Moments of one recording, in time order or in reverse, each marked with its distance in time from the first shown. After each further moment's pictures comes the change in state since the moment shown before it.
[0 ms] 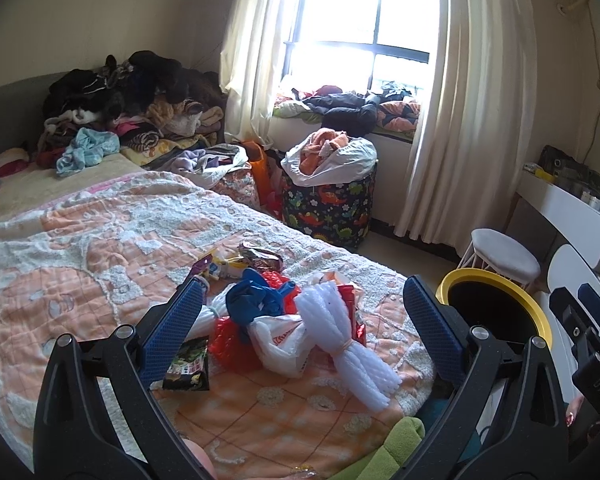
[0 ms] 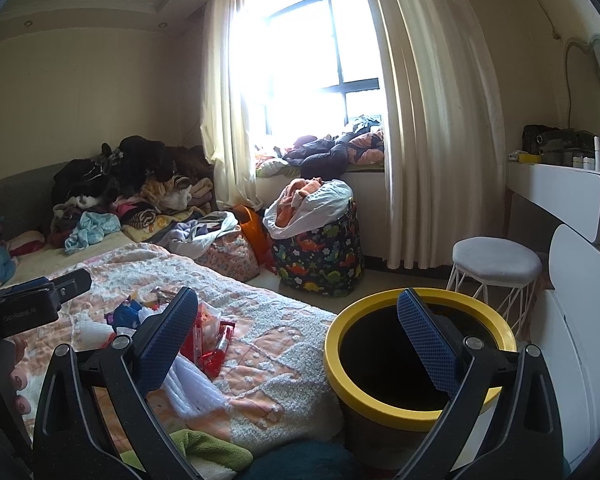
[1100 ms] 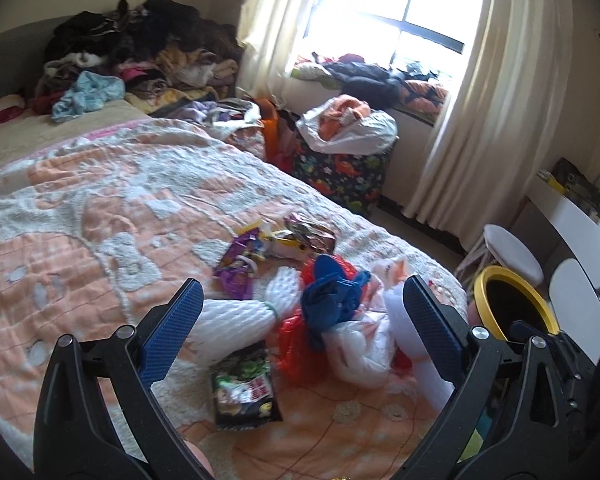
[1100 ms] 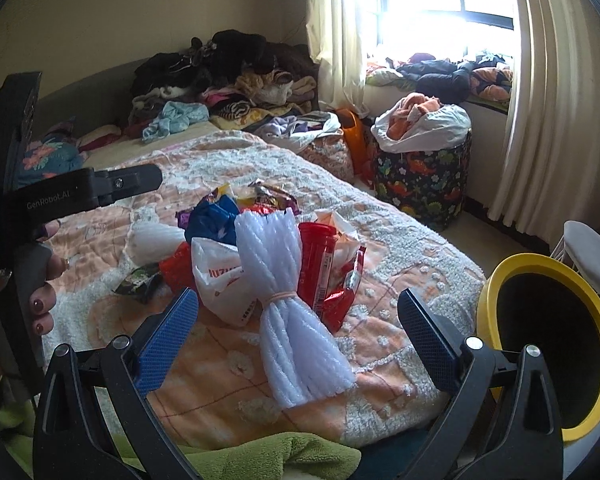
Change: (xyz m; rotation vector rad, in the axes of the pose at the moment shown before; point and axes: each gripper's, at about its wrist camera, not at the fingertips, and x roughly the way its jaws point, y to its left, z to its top) left arm 0.066 0.088 -0.007 -0.102 0.151 -0.067; right arm 0.103 0.100 -0.035 -0.204 0.384 0.336
